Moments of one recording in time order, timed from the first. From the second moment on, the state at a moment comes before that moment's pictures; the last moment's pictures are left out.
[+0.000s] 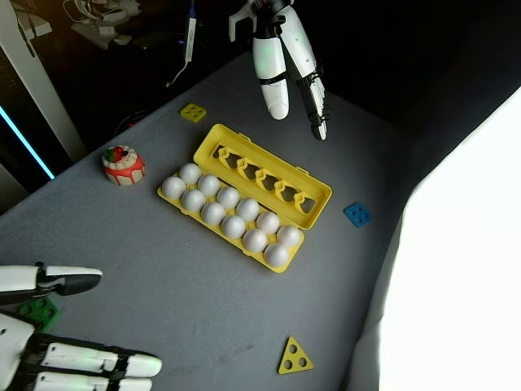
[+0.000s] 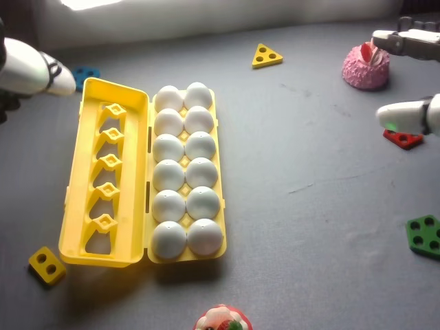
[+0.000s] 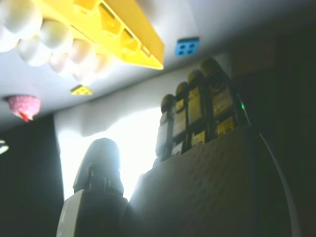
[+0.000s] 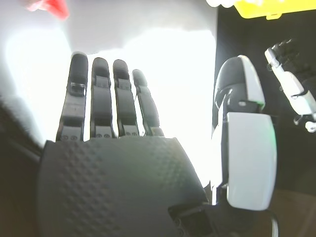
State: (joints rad) left arm 0.20 -0.73 0.88 -2.43 -0.85 2.57; right arm -0.61 -0.79 0.94 0.39 0.54 -0.93
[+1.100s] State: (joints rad) left arm 0.47 -0.79 0.93 -2.41 -0.71 2.12; right arm -0.77 -0.67 0.79 0.30 0.59 -1.06
